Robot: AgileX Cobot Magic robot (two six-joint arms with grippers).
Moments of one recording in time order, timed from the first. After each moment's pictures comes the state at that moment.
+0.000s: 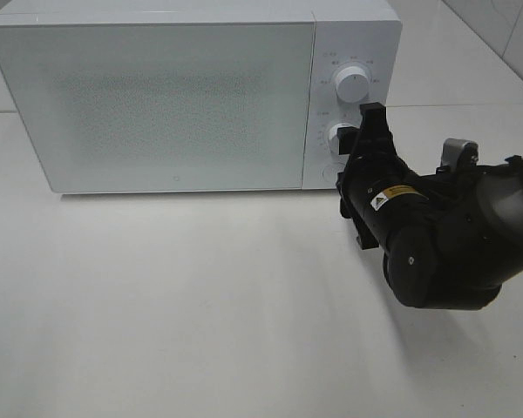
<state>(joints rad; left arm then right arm) 0.04 0.00 -0.51 -0.08 1.04 0.00 0.64 2.01 -0.65 0.56 -1.16 1.31</state>
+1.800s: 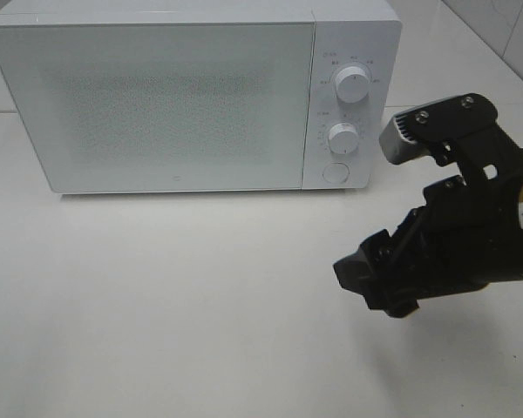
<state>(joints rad) 0.04 0.00 -0.51 -0.08 1.04 0.00 0.64 1.19 -0.52 0.07 0.20 -0.01</state>
